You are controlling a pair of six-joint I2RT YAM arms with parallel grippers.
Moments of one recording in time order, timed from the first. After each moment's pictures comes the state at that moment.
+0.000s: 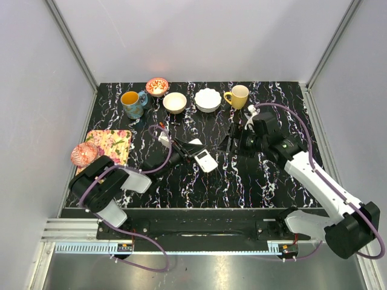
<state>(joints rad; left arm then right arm) -0.69 1.62 0.40 1.25 0.20 -1.56 0.52 1.18 1.07 -0.59 -0.27 0.65</state>
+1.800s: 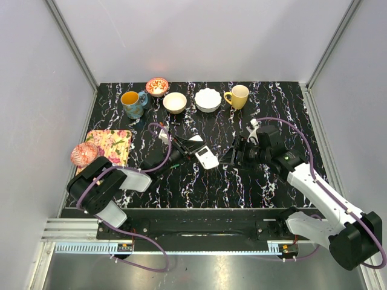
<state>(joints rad) -0.69 1.57 0.41 1.25 0.20 -1.59 0.48 1.04 0.82 -0.49 -0.41 0.75</state>
